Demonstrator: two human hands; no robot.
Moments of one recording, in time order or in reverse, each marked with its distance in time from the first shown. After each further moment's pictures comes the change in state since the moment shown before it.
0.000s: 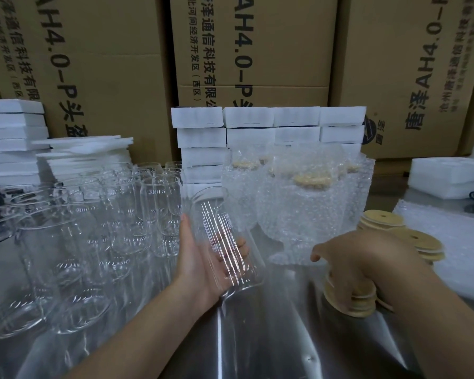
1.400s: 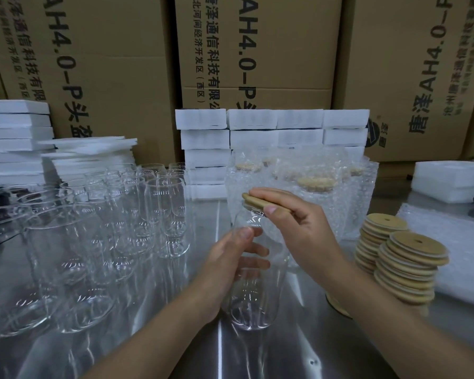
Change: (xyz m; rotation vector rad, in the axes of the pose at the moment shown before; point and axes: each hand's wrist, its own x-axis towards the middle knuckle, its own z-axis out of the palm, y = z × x) left_hand -0.014 -0.011 0.011 0.503 -0.258 0.340; right_hand 0.006 -0.060 0.002 1.484 1.069 -0.881
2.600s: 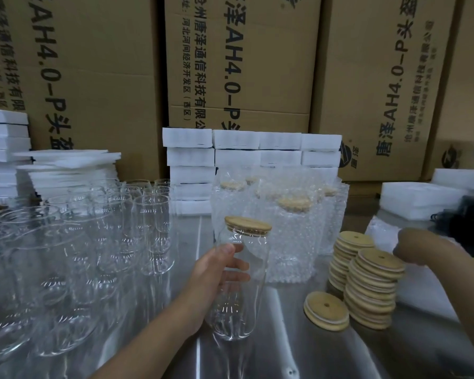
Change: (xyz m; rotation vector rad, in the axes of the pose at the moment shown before) left_hand 0.005 0.000 -0.002 -0.041 0.061 -0.025; right_hand 0.010 -0.001 -0.194 -1.540 -0.251 1.165
